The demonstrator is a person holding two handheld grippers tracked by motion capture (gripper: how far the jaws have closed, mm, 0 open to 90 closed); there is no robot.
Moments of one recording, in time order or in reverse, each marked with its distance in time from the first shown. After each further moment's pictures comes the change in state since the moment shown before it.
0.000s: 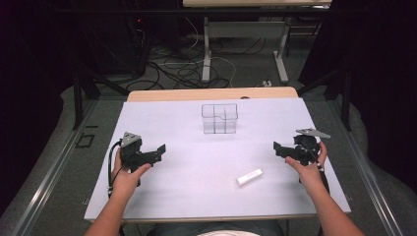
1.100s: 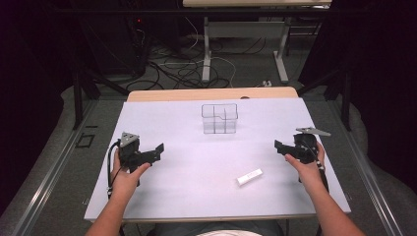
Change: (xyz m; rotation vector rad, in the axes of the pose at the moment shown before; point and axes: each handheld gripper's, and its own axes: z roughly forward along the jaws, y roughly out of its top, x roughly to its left) left arm 0.000 0.001 -0.003 -0.005 0.043 -0.015; right arm 0.000 0.004 0.001 0.027 0.012 0.025
